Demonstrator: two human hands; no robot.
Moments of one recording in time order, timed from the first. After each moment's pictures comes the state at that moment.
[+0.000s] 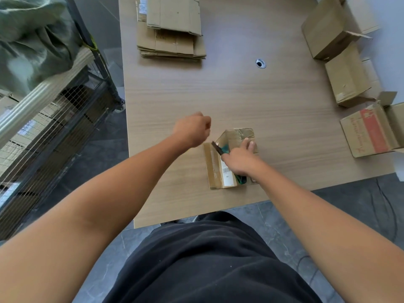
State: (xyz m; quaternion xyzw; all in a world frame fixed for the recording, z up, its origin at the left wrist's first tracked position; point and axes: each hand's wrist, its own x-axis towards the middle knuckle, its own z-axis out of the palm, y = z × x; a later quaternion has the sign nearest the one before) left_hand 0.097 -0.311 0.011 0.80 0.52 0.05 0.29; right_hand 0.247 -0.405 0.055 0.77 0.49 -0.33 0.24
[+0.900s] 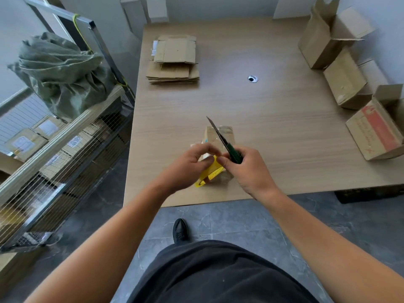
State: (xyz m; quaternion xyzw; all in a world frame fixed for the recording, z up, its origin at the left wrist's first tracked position) left_hand 0.171 -0.518 0.121 0.64 0.48 0.26 0.54; right_hand 0.357 -0.539 0.113 0.60 0.55 -0.44 -0.37
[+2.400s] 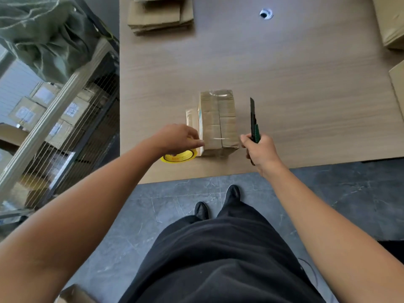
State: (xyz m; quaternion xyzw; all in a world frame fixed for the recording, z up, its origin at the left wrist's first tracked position) left_hand 0.170 -0.439 0.038 0.75 0.56 -0.16 0.30; right_hand 0.416 -0.504 -0.009 0.71 0.30 -0.54 -0.33
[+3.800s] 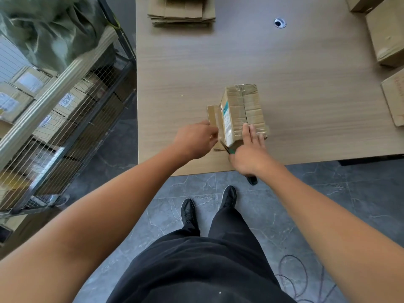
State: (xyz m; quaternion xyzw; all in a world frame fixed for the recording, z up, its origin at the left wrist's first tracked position) left_hand 0.113 -0.472 0.022 0.82 0.51 -0.01 0.24; right_hand 0.287 -0.526 0.031 0.68 0.64 -0.29 0.20
